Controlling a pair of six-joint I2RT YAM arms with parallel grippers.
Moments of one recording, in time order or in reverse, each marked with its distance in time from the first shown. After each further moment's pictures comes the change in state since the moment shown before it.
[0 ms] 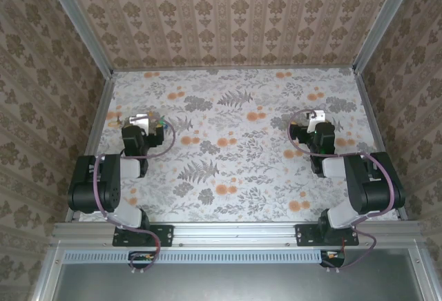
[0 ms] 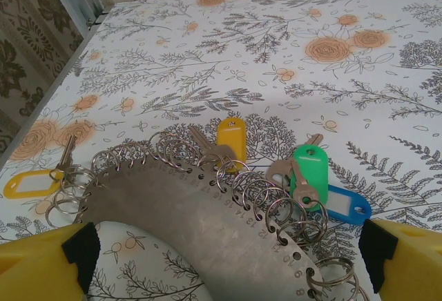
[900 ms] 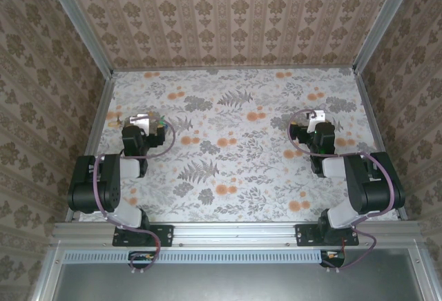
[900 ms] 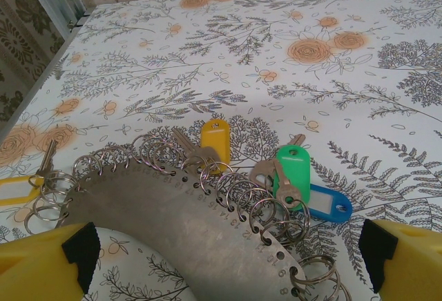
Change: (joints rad) left arm 0.008 0.000 0.000 0.000 0.057 0.000; right arm 0.000 0.000 0.000 0.000 0.000 0.000
